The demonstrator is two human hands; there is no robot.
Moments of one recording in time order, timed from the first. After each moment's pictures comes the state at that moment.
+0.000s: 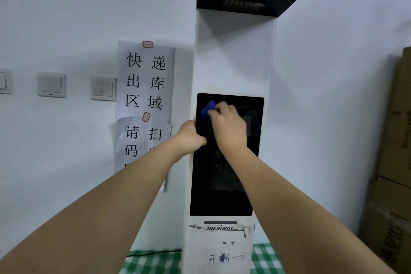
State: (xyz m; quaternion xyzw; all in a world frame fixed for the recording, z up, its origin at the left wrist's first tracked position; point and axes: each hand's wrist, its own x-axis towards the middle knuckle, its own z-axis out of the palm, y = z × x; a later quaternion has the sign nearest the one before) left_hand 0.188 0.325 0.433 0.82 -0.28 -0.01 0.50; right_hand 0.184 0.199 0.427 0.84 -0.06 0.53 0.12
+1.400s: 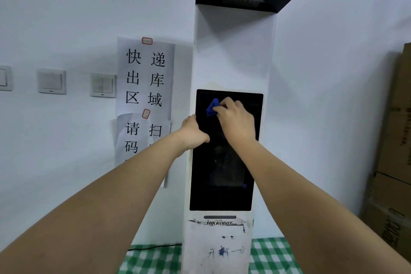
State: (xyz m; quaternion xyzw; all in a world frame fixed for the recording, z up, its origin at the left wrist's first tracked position) left_hand 0.187 0.320 0.434 0.83 -0.25 -0.02 0.49; right_hand 0.182 0.173 0.429 0.85 -0.04 0.52 0.12
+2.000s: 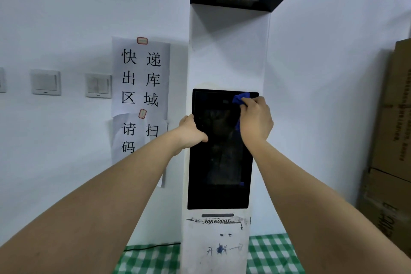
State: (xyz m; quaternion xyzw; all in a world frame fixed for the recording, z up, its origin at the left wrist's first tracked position) left_hand 0.190 0.318 0.434 0.85 -0.25 -0.03 0.46; right_hand 0.165 0.143 0.437 0.78 -0.21 0.57 -0.13
